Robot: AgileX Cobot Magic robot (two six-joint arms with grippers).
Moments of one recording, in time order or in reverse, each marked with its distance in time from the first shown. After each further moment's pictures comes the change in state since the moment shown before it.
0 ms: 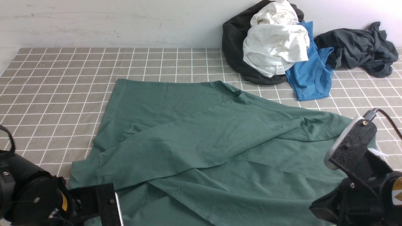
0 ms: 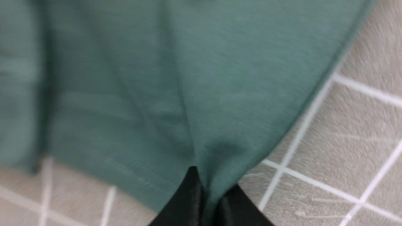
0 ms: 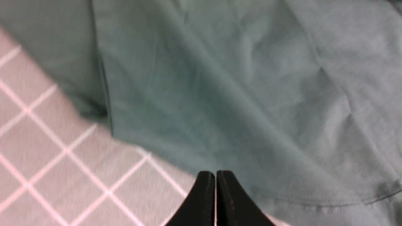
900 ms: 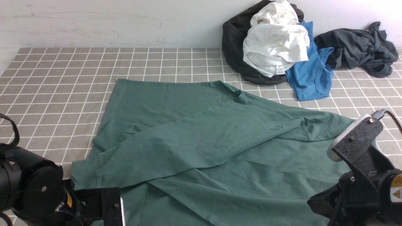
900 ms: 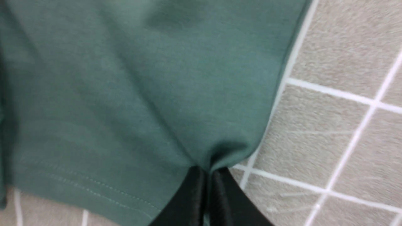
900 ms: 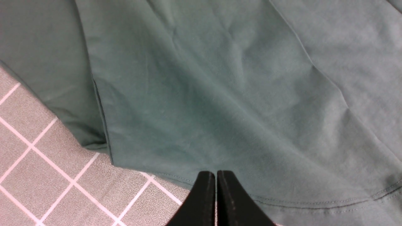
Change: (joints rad) right arm 0.000 0.006 0.000 0.000 -0.064 0.168; left arm 0.000 0.047 -0.035 -0.099 0.086 0.199
